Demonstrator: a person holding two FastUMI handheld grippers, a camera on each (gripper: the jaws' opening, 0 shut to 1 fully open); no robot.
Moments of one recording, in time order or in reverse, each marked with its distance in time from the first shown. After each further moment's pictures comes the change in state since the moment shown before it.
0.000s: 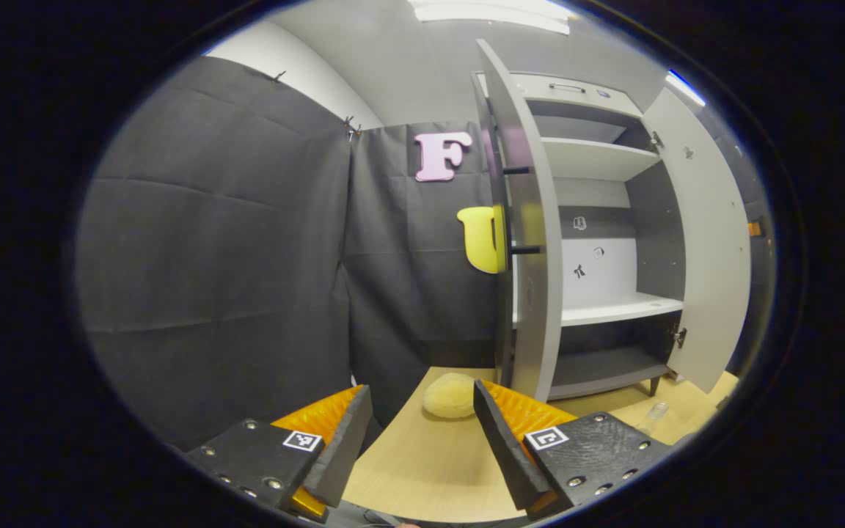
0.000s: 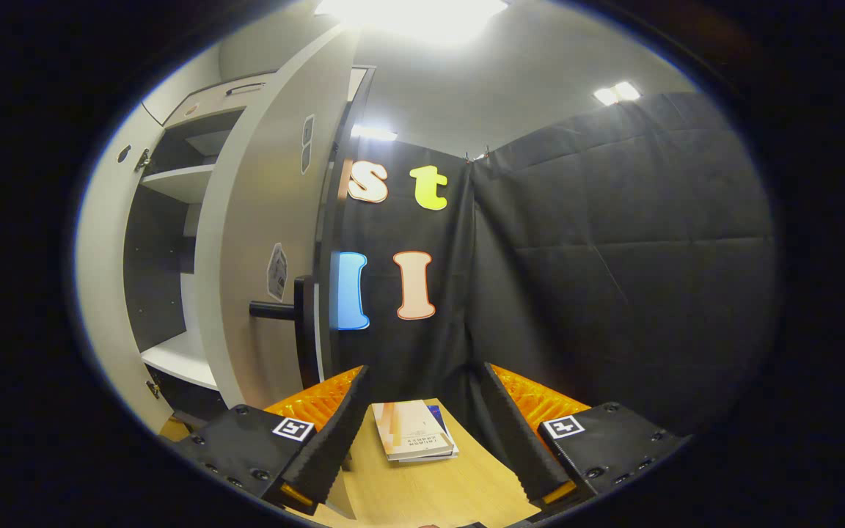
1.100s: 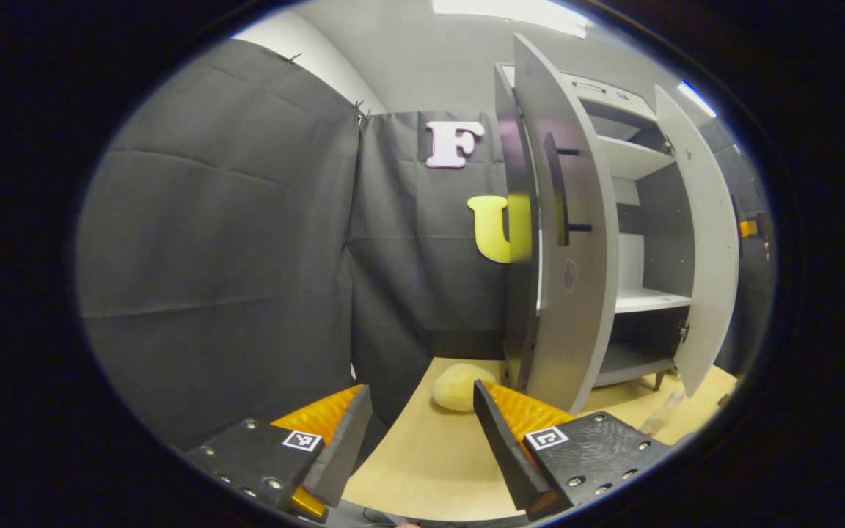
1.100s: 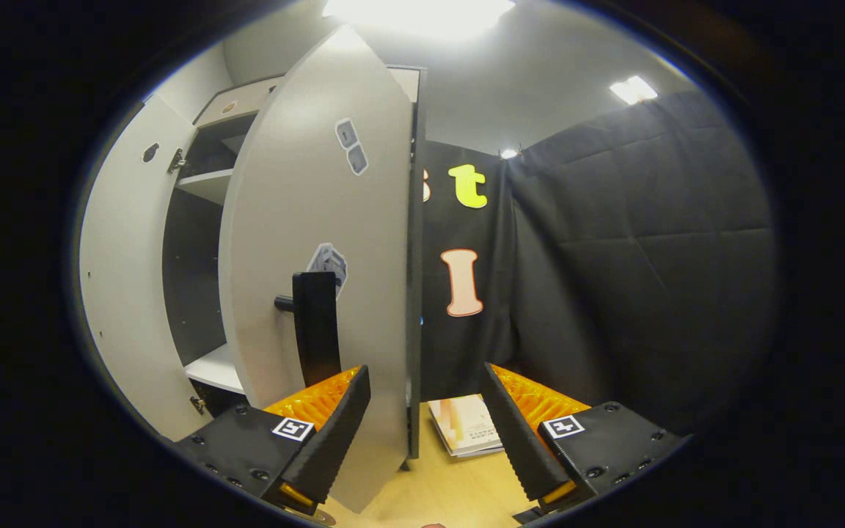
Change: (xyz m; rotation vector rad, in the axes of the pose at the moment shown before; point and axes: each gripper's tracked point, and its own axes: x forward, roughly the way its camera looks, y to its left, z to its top) left arm 0.020 0.046 -0.028 -0.025 0.026 -0.013; right arm -0.021 0.118 0.001 0.014 0.002 0.124
